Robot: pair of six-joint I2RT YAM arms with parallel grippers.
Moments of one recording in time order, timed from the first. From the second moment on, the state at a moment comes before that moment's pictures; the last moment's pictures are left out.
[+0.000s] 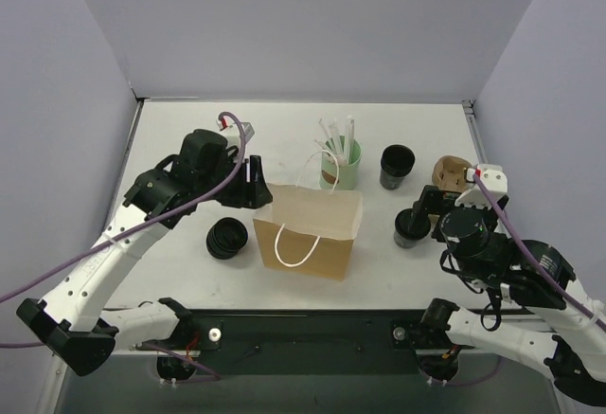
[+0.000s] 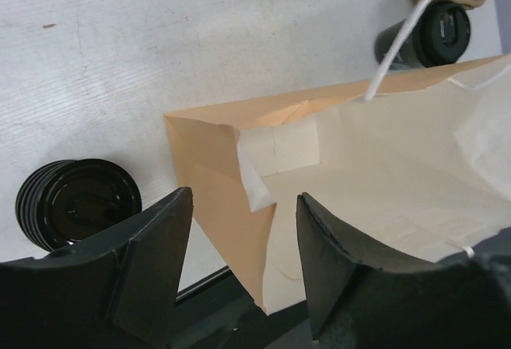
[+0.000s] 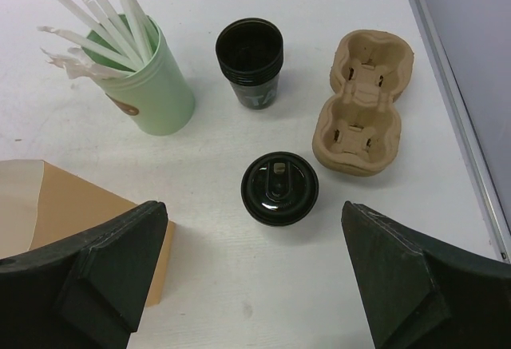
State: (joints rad) left arm -0.61 1.16 1.37 -0.90 0.12 -0.46; right arm 0.96 0.70 1.20 -1.14 0.92 0.62
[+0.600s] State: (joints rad) left arm -0.63 1.18 1.37 -0.90 0.00 -0.43; right arm 0.95 0.85 1.17 -0.97 0.65 0.60
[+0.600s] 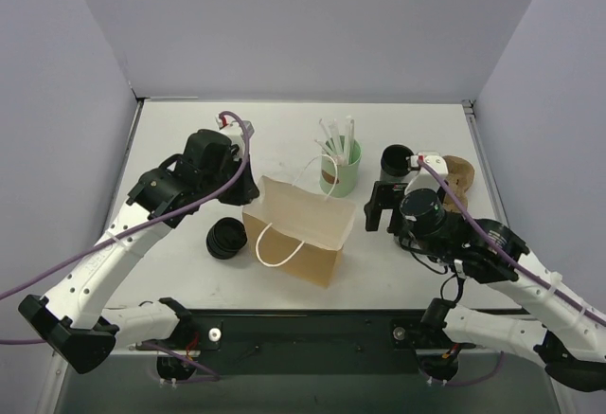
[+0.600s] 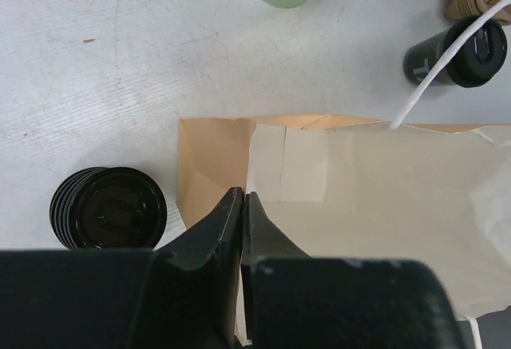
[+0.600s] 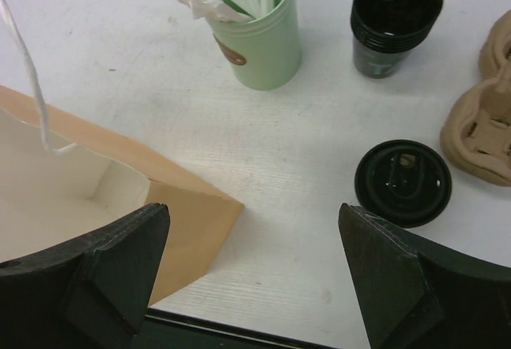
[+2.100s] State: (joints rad) left arm -0.67 1.32 1.50 -0.95 -0.10 -0.35; right arm 0.94 1.08 1.19 -0.82 0.50 0.49
